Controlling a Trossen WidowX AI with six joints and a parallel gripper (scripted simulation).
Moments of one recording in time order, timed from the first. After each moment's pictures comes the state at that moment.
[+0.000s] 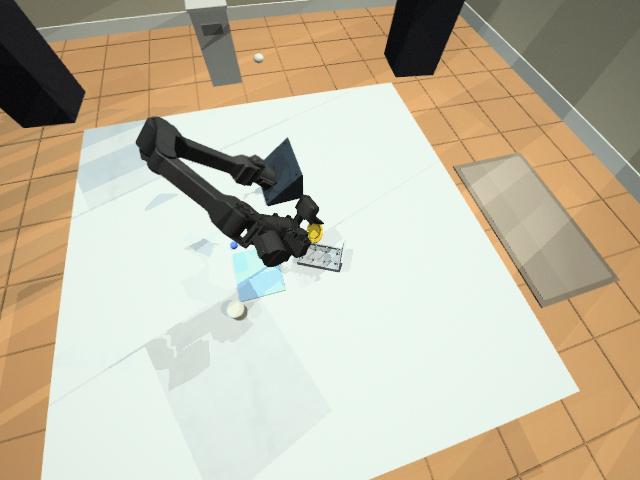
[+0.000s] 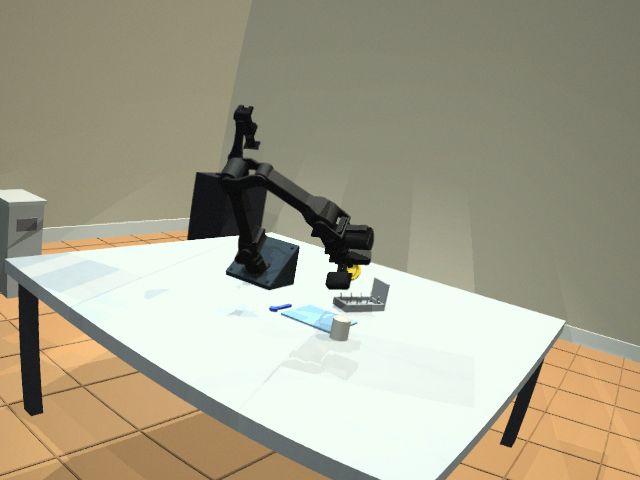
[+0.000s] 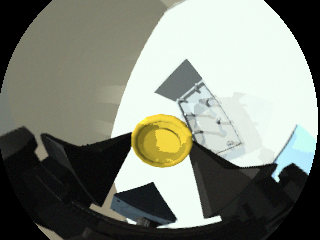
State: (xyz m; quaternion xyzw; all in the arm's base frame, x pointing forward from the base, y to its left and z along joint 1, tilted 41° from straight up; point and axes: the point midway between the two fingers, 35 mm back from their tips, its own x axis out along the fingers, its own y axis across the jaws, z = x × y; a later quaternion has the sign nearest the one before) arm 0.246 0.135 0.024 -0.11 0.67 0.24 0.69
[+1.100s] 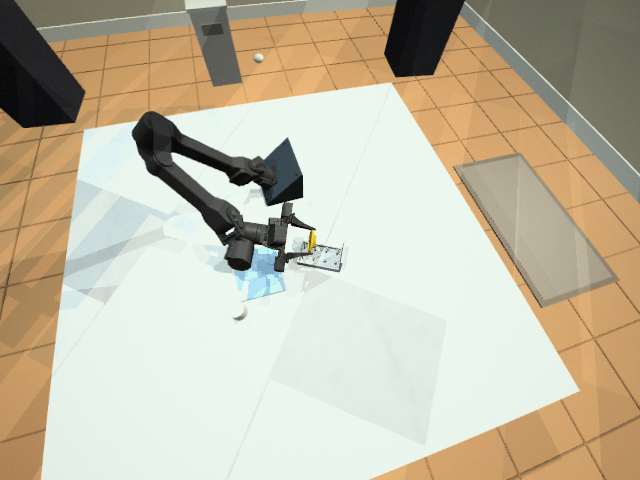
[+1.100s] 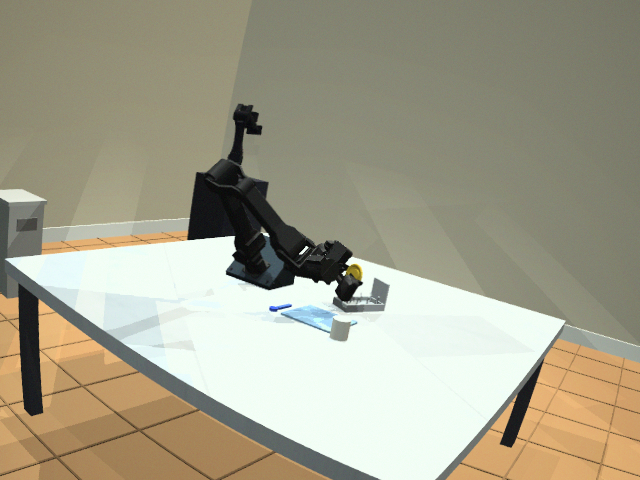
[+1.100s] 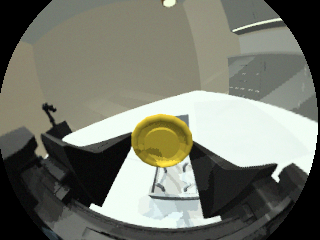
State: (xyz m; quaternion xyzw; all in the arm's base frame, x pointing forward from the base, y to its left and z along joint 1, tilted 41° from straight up) arm 0.264 0.111 0.026 -0.23 0.31 0.52 0.76
